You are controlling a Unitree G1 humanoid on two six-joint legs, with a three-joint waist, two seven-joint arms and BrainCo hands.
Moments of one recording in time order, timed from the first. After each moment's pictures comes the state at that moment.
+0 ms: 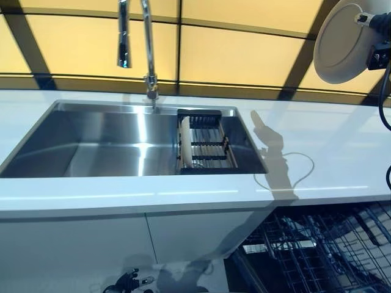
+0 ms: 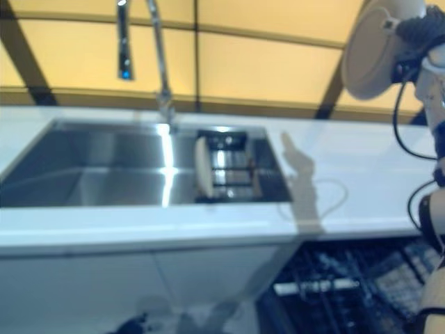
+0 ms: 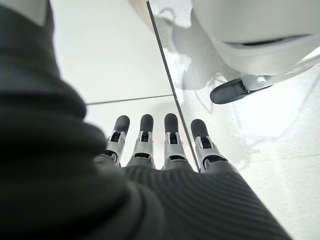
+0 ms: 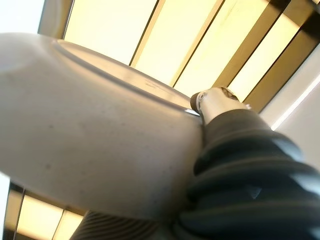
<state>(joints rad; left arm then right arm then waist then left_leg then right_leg) 0.04 0.35 -0.41 1.16 -0.25 -0.14 -0.05 -1.40 -1.06 0.57 0.85 0.64 0.33 -0.04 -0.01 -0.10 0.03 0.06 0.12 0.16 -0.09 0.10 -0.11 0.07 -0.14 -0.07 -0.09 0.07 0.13</state>
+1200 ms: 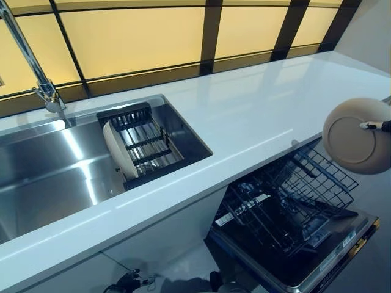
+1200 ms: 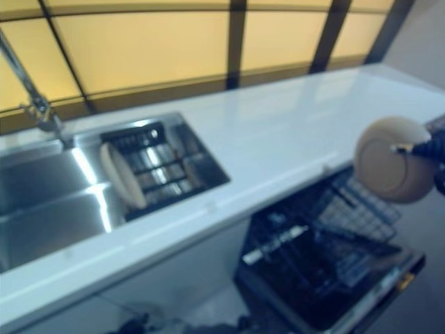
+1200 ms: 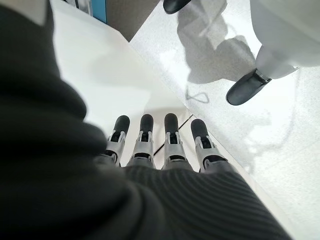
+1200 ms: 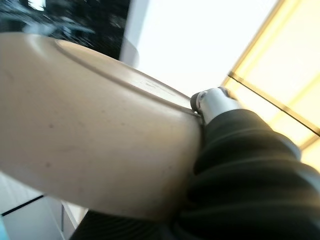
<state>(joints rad) 0.04 0.33 -0.32 1.13 -0.15 -0.10 -0.07 -0.28 -1.35 -0.05 0.26 0.48 0.36 0.41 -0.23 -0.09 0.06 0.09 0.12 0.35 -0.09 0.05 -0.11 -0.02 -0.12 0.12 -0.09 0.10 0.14</state>
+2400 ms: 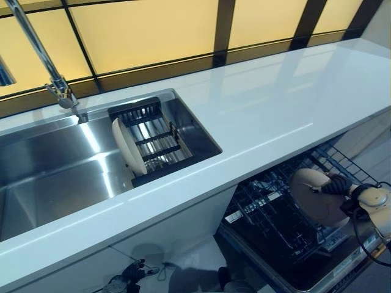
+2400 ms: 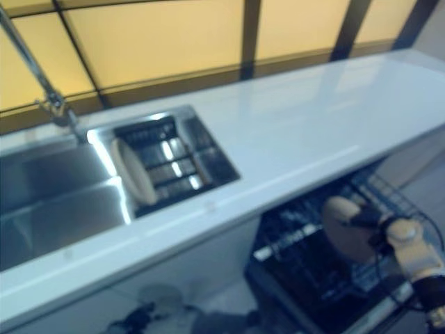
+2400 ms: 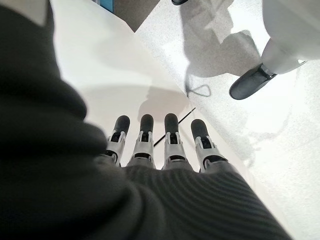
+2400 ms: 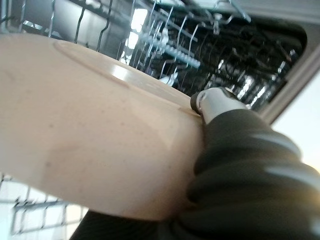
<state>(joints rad) 0.03 0.32 -0.30 1.03 -0.15 -0.04 -0.07 -0.21 -0.96 0.17 0.37 0.02 0.29 0.36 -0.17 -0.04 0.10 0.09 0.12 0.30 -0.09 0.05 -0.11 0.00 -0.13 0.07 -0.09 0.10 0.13</state>
